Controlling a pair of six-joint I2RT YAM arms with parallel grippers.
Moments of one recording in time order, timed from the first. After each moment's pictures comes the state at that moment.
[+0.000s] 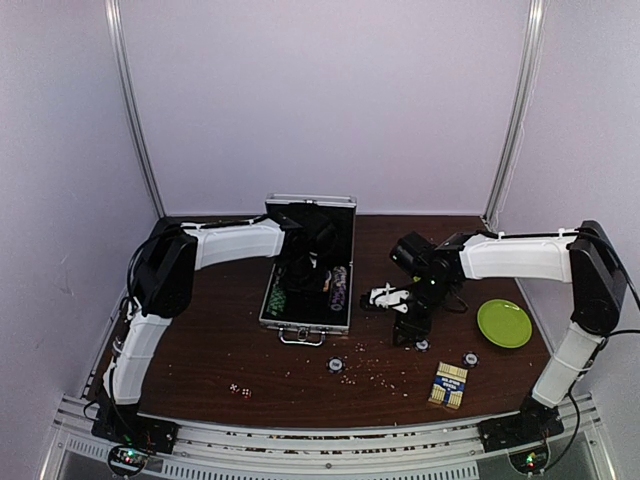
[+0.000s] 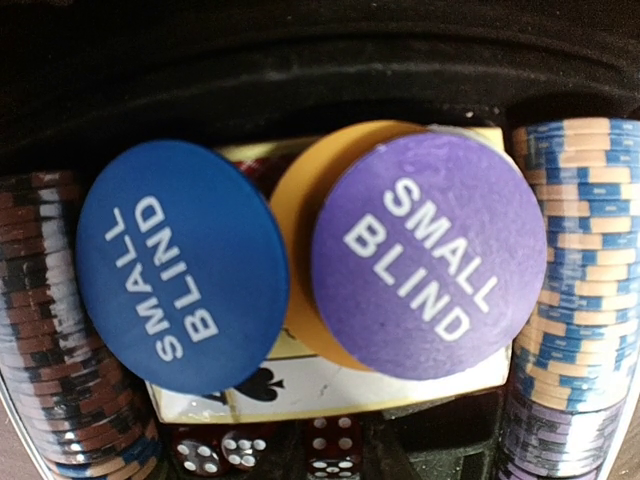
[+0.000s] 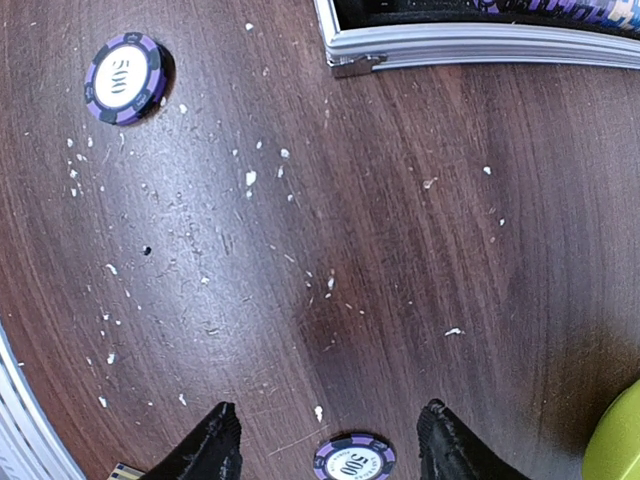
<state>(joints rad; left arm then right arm) -0.79 2.36 1.97 -0.87 -0.11 -0.57 0.70 1.70 1.13 -0.76 -0.18 -0.58</state>
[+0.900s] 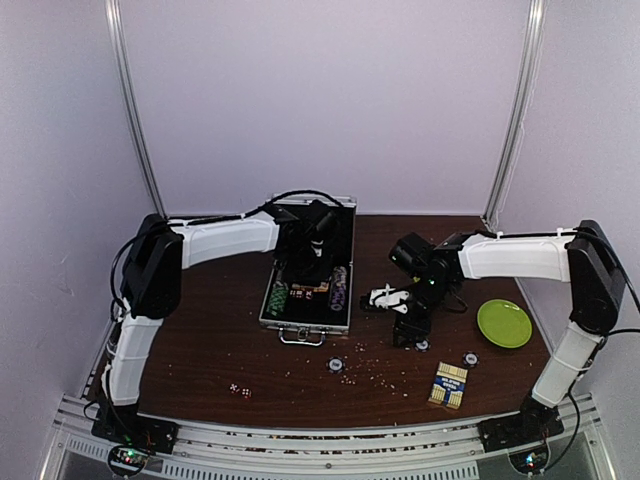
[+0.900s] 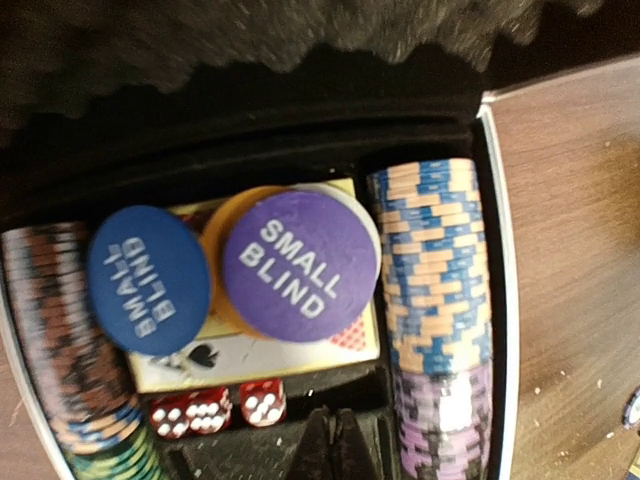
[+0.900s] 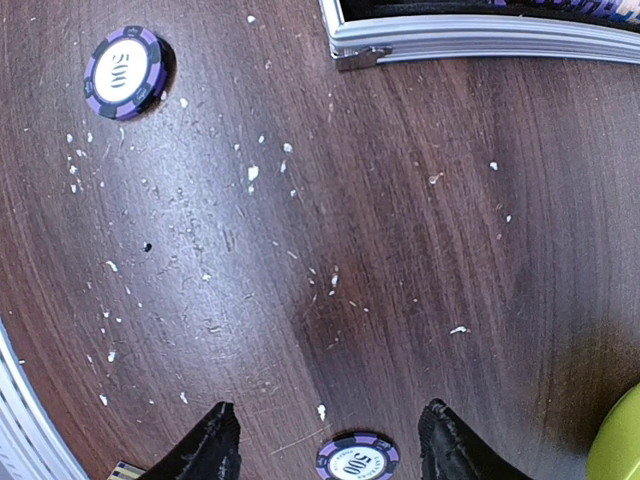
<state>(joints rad) -0.82 2.27 1.94 -0.79 -0.09 -0.57 0.70 1.71 1.14 -0.77 -0.18 -0.58</state>
